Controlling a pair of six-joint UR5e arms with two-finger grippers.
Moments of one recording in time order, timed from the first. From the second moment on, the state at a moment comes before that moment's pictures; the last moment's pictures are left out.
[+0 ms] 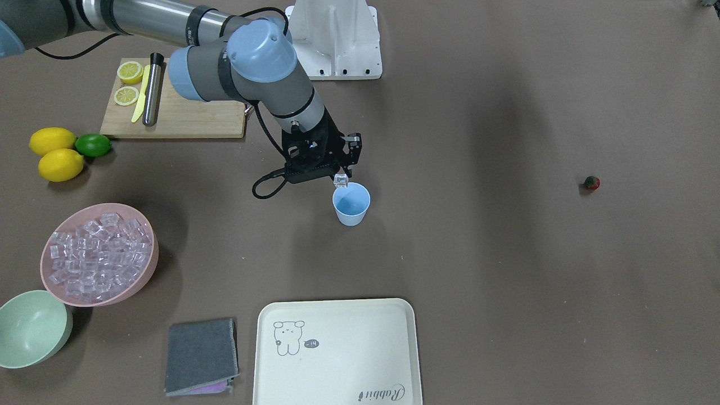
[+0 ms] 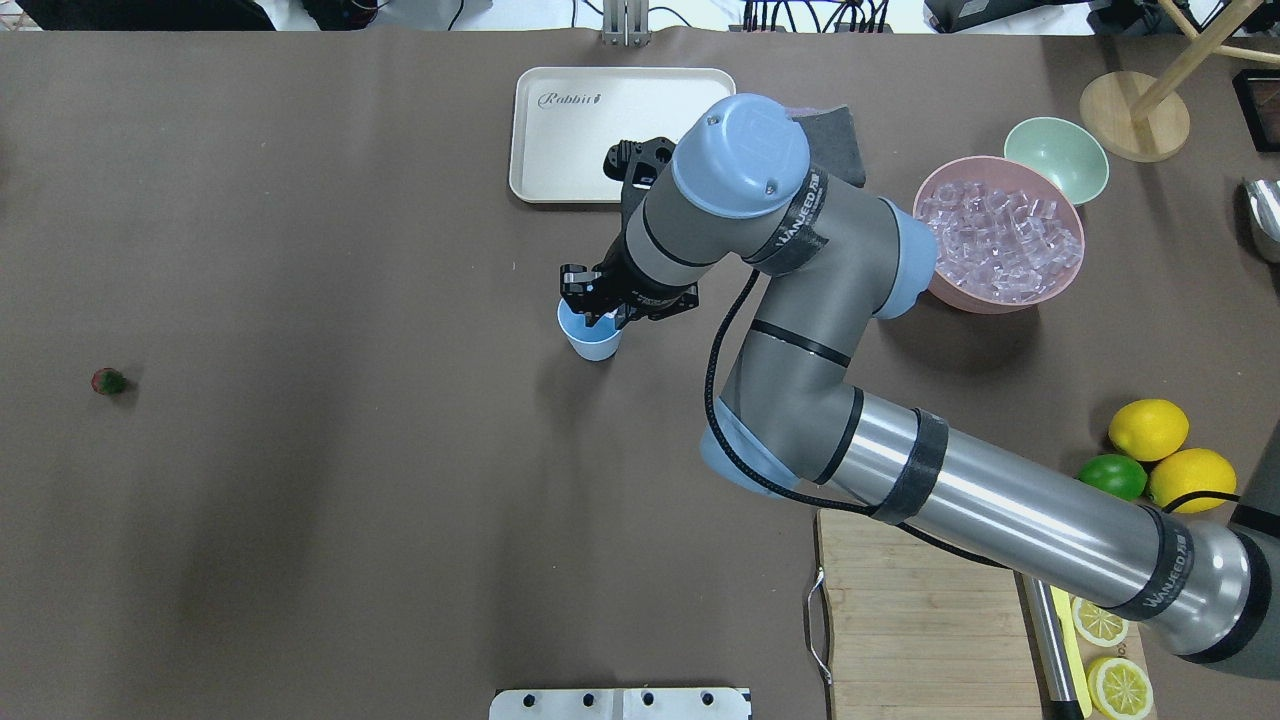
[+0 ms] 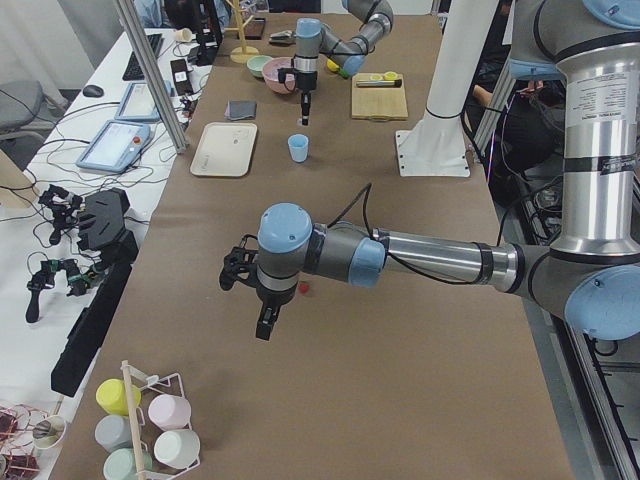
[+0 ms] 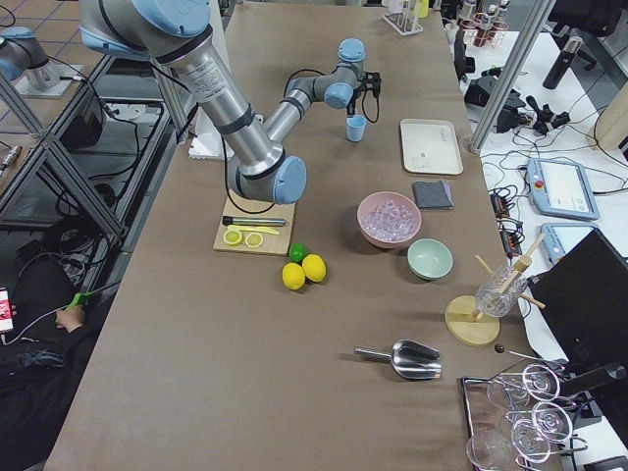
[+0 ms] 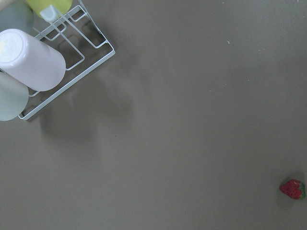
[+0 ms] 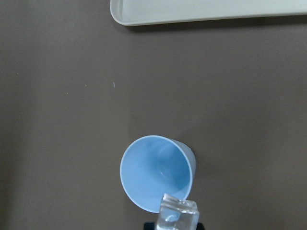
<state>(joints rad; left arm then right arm) -1.60 -1.49 -1.77 -1.68 -2.31 0.04 0.59 -0.77 1.51 -1.27 2.02 1.25</state>
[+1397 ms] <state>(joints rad) -1.60 -1.49 -1.77 -1.68 -2.32 0.04 0.76 -0.87 1.76 -1.59 2.05 1.05</state>
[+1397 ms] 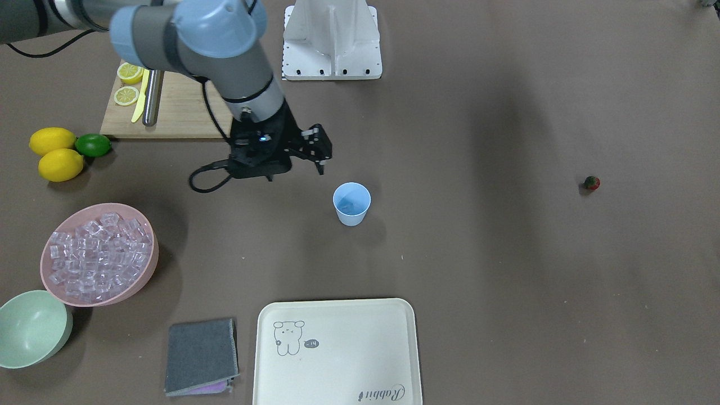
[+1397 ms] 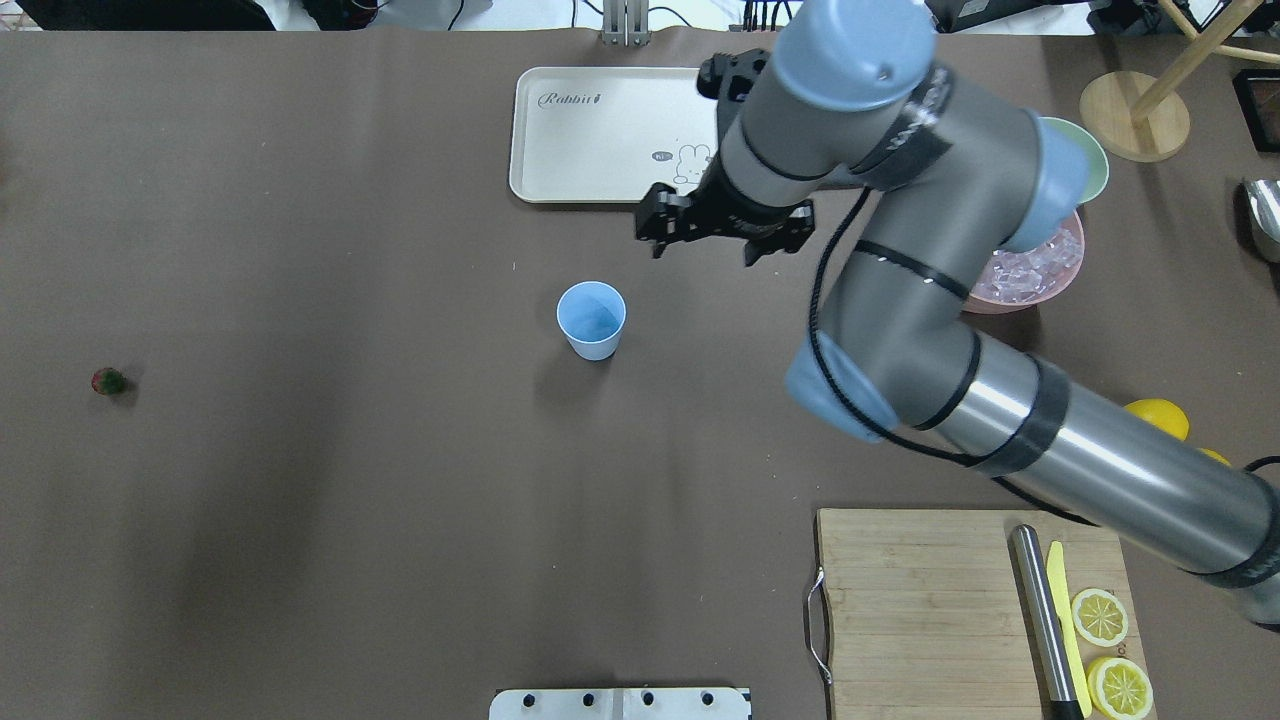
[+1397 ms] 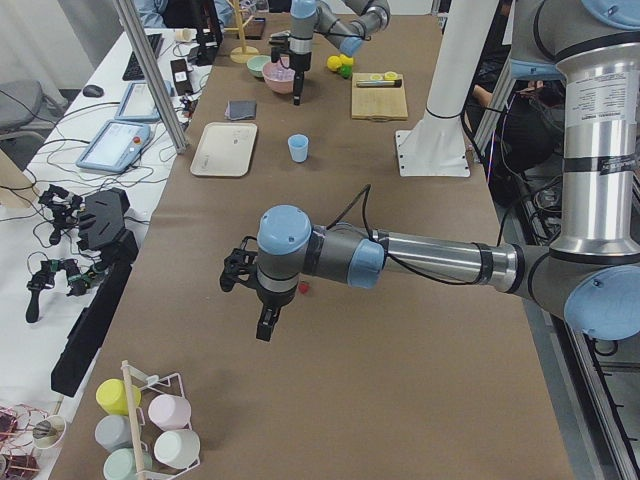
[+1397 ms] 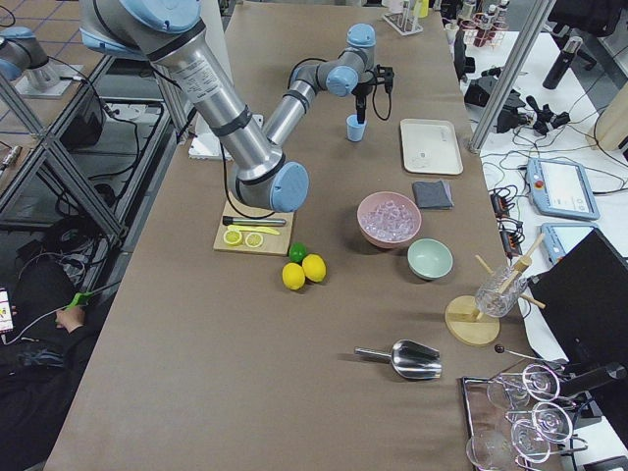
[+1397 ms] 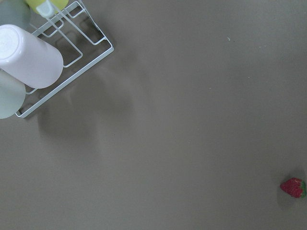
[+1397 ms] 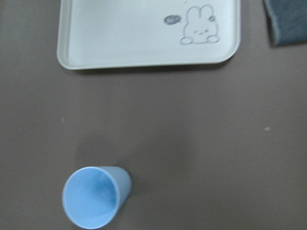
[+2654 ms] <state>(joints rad) -1.60 -1.47 -1.77 -1.72 -2.32 0.04 1.08 -1.06 1.49 -1.51 2.28 -0.06</state>
